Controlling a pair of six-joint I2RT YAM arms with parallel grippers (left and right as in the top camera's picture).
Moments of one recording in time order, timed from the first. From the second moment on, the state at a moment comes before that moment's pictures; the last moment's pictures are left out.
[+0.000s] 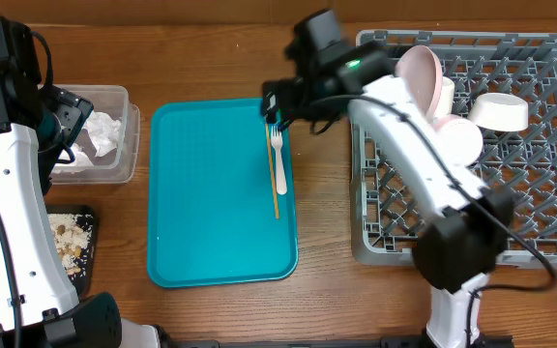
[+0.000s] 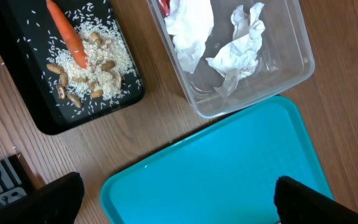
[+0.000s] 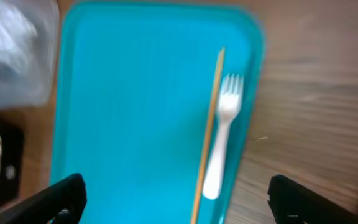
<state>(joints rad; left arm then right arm) 0.24 1.65 2.00 -1.62 -0.20 -0.94 0.52 2.08 2.01 -1.09 -0.25 0.37</state>
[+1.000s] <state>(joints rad) 0.24 1.65 2.00 -1.62 -0.20 -0.94 0.66 2.32 1.91 -0.92 -0.12 0.50</state>
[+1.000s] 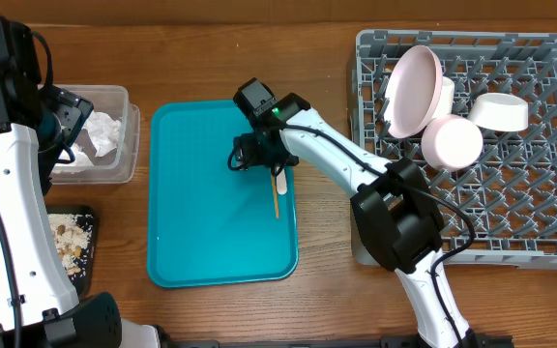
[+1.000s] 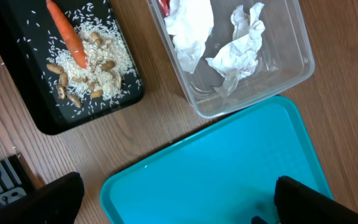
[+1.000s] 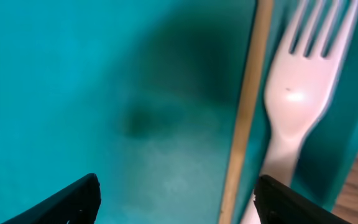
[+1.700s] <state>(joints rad) 0.24 1.65 2.00 -1.62 -0.20 -0.94 0.73 2.32 1.88 -0.87 -0.15 0.54</state>
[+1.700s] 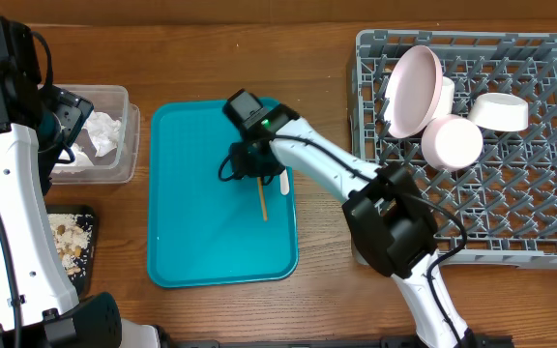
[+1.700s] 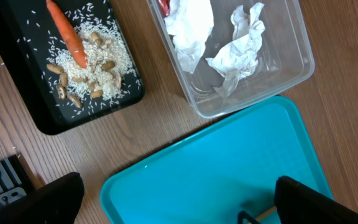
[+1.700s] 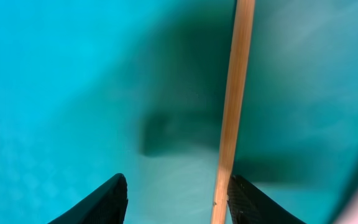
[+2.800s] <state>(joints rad) 0.24 1.65 2.00 -1.62 -0.20 -0.94 0.86 2.34 1.88 -0.87 0.13 0.54</state>
